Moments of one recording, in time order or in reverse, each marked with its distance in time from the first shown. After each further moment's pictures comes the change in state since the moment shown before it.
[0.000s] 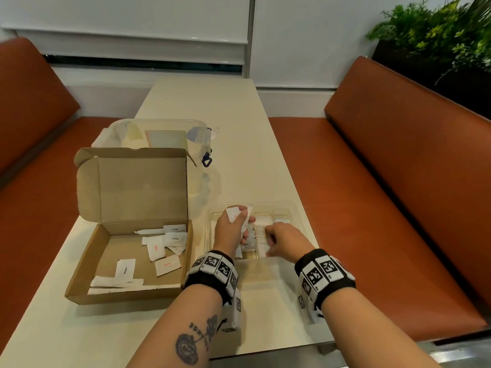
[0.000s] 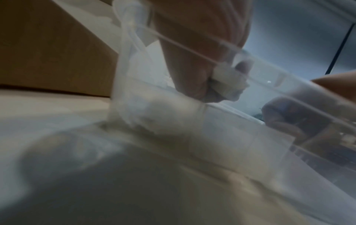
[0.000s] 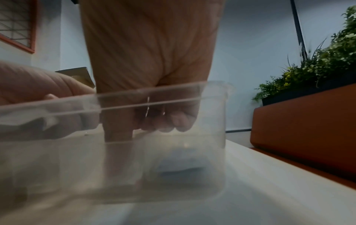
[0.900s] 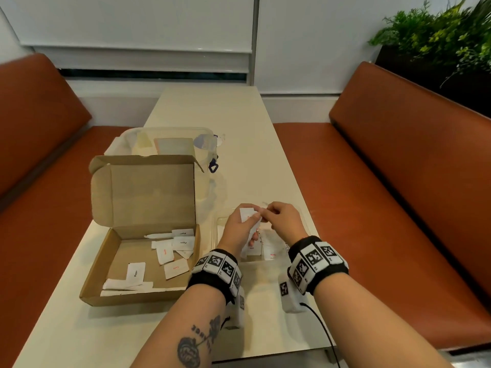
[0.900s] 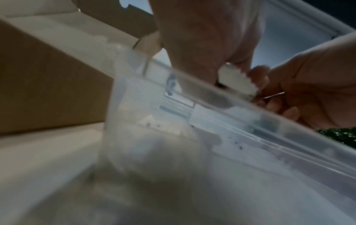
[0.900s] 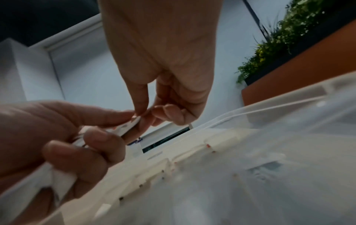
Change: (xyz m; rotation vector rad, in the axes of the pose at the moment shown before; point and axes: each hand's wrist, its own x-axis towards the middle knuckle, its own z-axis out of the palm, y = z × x) left_hand -0.009 0.019 0.000 0.061 -0.200 0.068; right_hand 0.016 -0.031 -0.023 0.743 0.380 0.152
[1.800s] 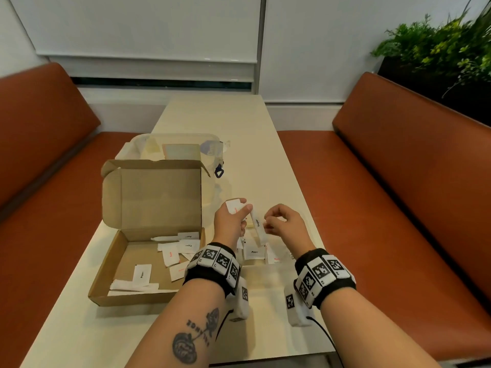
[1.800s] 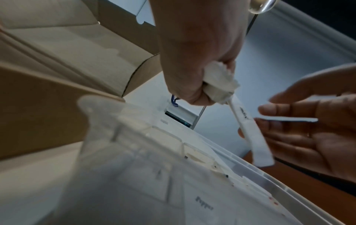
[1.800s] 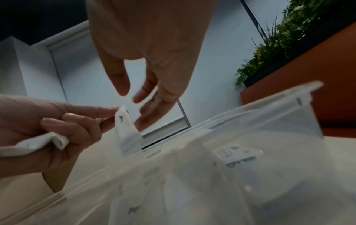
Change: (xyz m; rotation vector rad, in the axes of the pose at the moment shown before) left_hand 0.008 0.028 -0.015 -0.038 0.272 0.002; right_hand -0.018 -0.003 0.001 0.361 -0.009 -0.062
